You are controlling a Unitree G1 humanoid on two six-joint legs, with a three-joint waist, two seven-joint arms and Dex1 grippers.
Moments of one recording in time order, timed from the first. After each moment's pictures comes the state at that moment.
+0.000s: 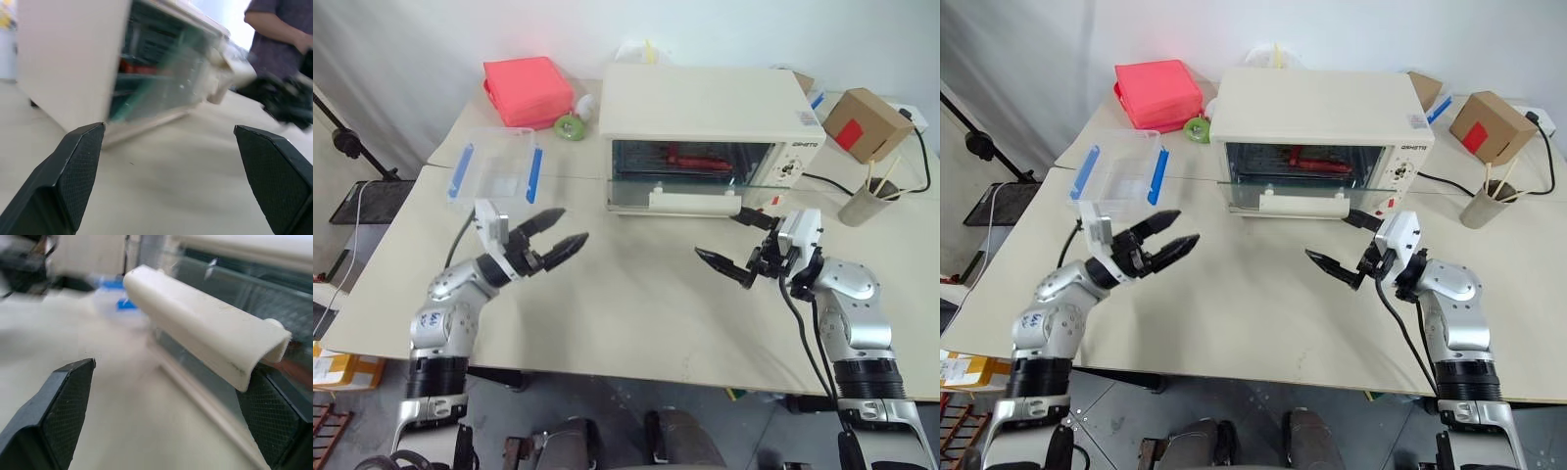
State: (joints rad) left arm -0.47 0.43 0.21 0.15 -0.61 0.30 -0.89; right arm -0.39 -0.51 -0.10 0.13 0.40 -0.12 1.08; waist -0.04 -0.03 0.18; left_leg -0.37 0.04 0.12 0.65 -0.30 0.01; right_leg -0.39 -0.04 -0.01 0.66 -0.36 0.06
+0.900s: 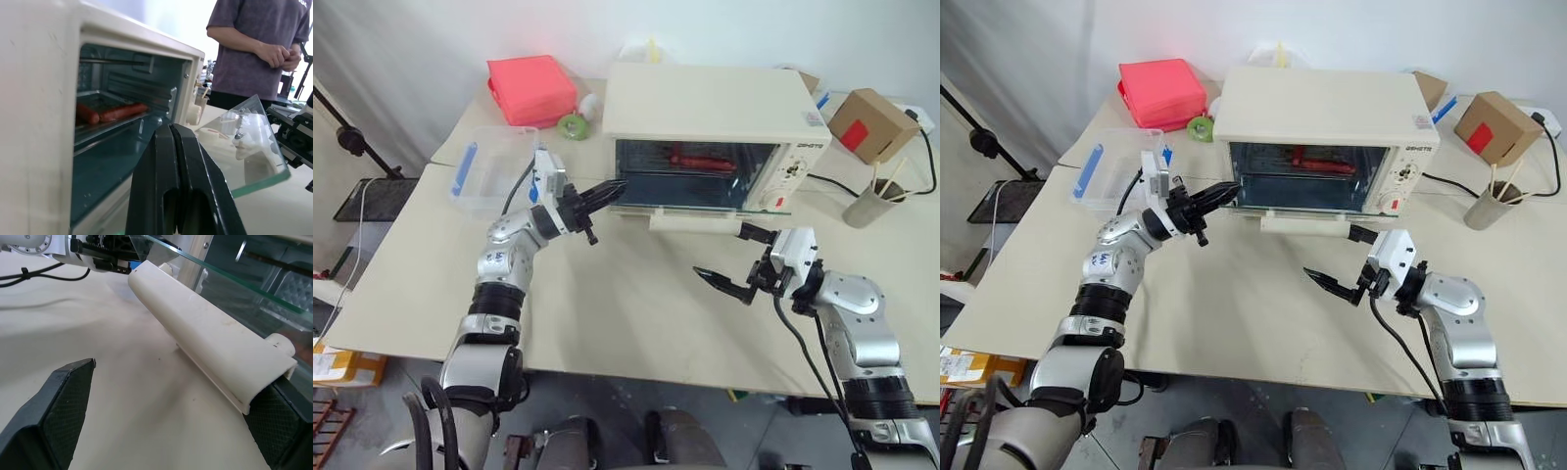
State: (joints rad) left arm -0.85 0.26 0.10 0.64 -0.43 0.05 -1.07; right arm -0.25 -0.55 -0.09 -0.02 0.36 -0.10 1.01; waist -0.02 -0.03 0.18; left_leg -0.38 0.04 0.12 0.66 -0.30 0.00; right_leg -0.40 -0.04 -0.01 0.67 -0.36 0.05
